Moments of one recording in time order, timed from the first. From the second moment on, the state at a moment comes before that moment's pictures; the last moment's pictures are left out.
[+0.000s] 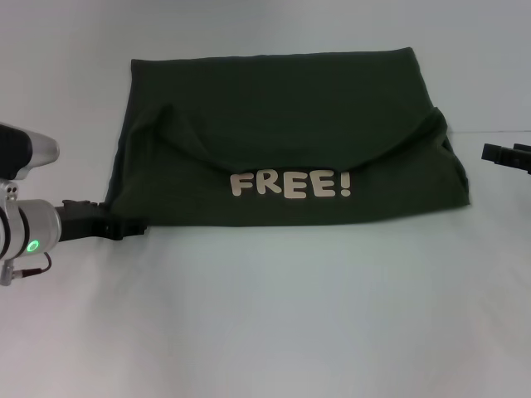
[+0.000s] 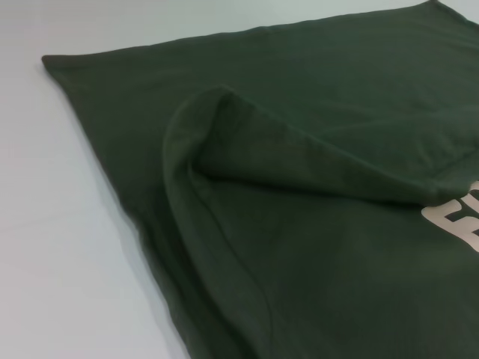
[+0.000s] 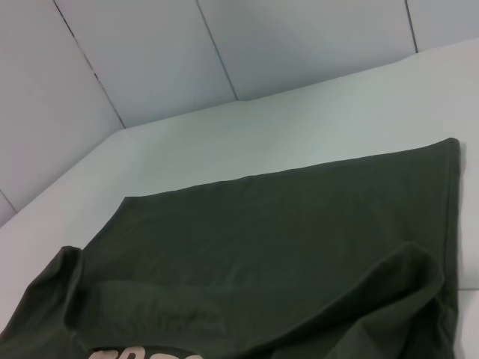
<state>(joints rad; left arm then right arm) -0.76 -2.07 0.53 0.47 2.40 0.76 -1.70 0.62 1.88 -0.53 -0.51 -2.00 -1.12 1.76</state>
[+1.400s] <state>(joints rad) -0.77 -2.07 0.55 0.44 2.40 0.70 -1.71 0.61 1.88 -0.53 -0.51 -2.00 -1.12 1.76</state>
